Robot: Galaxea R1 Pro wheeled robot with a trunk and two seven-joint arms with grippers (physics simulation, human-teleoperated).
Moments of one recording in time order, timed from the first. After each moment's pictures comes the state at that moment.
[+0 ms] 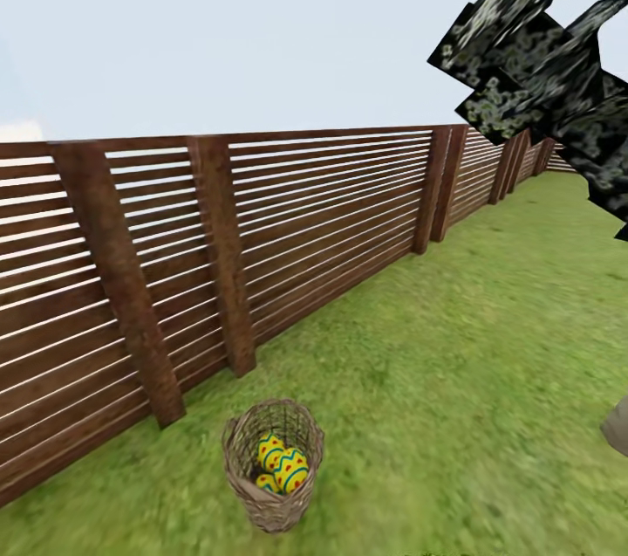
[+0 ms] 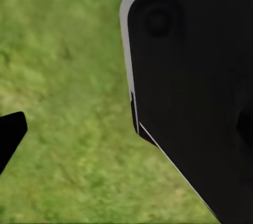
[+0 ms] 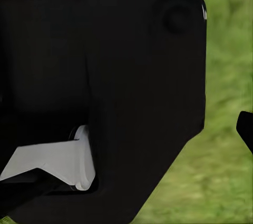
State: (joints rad) left arm -0.01 0.07 -0.11 -0.01 -0.01 -0.13 0.00; right arm 0.00 0.07 -0.08 -0.10 -0.01 -0.01 0.01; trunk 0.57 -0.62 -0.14
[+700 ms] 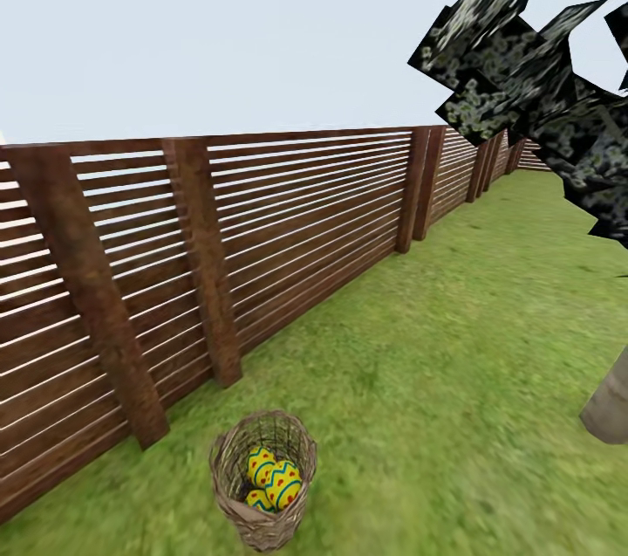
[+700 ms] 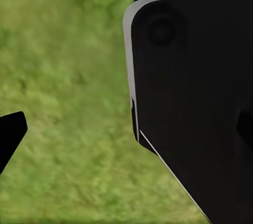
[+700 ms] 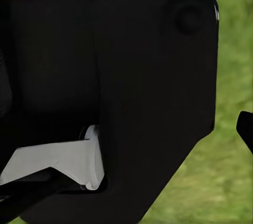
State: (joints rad) left arm -0.01 0.07 -0.09 -0.01 0.00 -0.15 0.01; right arm 0.00 0.09 -0.07 -0.10 -0.01 0.00 0.01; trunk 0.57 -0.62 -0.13
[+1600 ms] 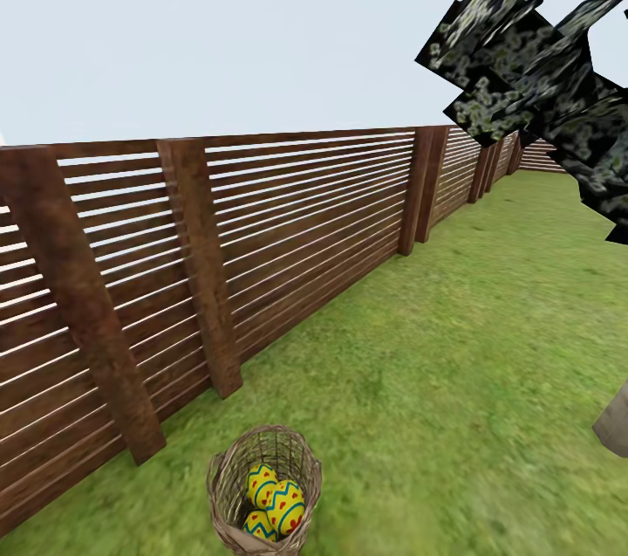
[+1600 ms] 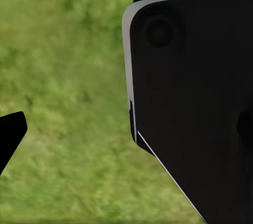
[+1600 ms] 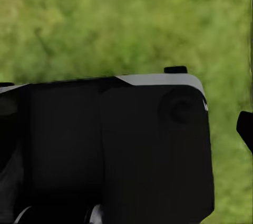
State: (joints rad) left arm -0.01 0.07 -0.08 -0.01 0.01 -0.15 0.00; right arm 0.07 0.10 -0.08 -0.42 -0.01 0.00 0.01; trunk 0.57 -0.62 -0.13
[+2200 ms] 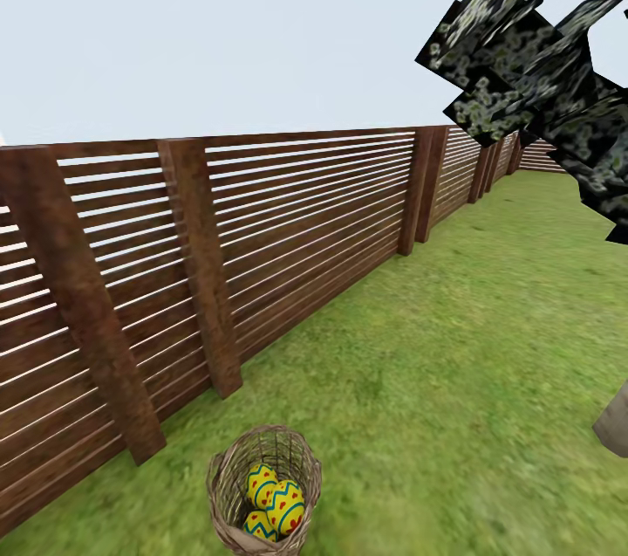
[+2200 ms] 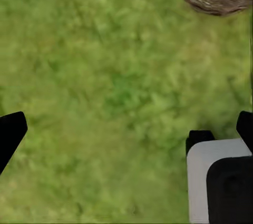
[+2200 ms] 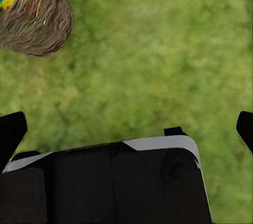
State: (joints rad) left arm -0.01 0.28 -0.02 -0.41 0.07 -0.11 -0.12; right arm 0.37 0.11 -0.08 -1.22 -0.09 0.27 0.02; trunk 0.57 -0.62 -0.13
